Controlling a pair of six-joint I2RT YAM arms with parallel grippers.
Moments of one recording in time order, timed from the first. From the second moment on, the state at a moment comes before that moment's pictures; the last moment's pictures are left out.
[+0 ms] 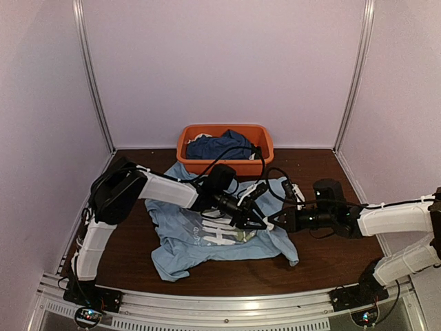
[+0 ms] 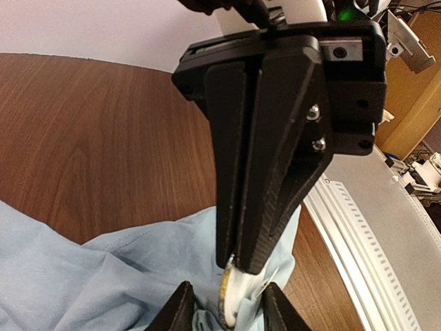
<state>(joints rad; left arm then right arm) -0.89 2.31 1.53 0.22 1.06 0.10 0.63 1.27 0.47 0.28 -0.45 0.50</state>
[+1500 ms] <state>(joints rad) -0.89 2.32 1.54 0.26 1.10 0.04 0.63 1.25 0.47 0.27 -0.46 0.47</state>
